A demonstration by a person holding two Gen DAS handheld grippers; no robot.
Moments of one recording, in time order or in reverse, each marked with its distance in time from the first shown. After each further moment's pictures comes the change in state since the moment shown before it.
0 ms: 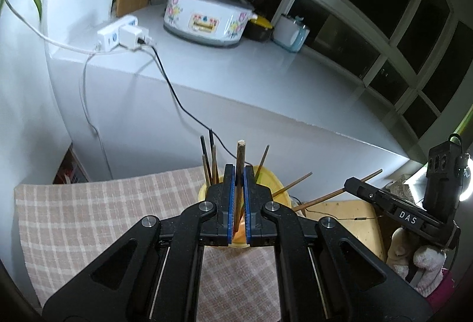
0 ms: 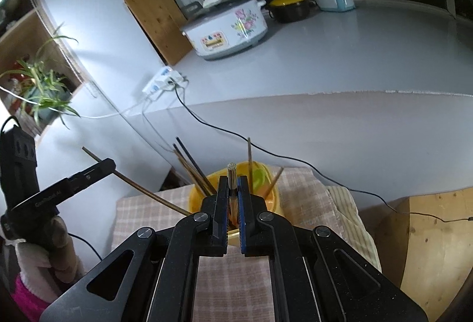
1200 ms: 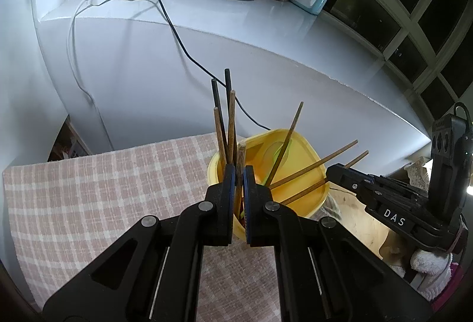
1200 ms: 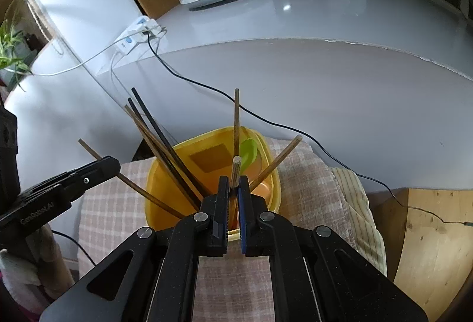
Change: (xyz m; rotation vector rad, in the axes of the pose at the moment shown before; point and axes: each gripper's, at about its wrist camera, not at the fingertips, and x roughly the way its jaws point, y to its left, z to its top) left arm 0.075 0.013 -0.030 -0.006 0.154 0.065; right arm 0.091 -0.005 -0.015 -0.057 0.165 -0.083
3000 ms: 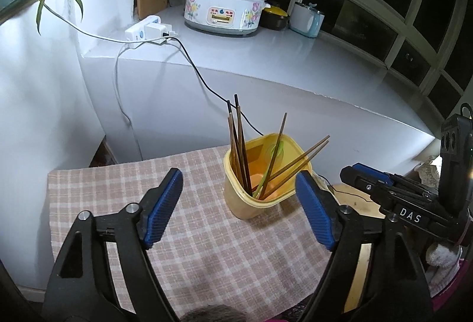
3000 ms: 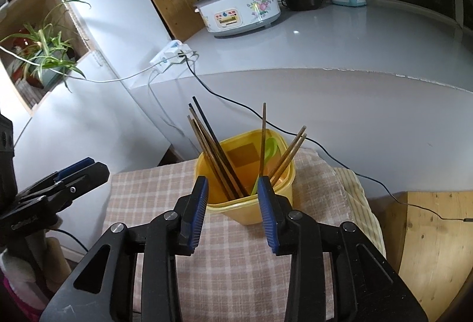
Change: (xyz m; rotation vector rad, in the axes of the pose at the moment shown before) left arm -0.110 -0.027 -0.033 0.058 -0.145 0.111; right arm -0.086 0.023 -0.032 -0.026 -0.116 0.067
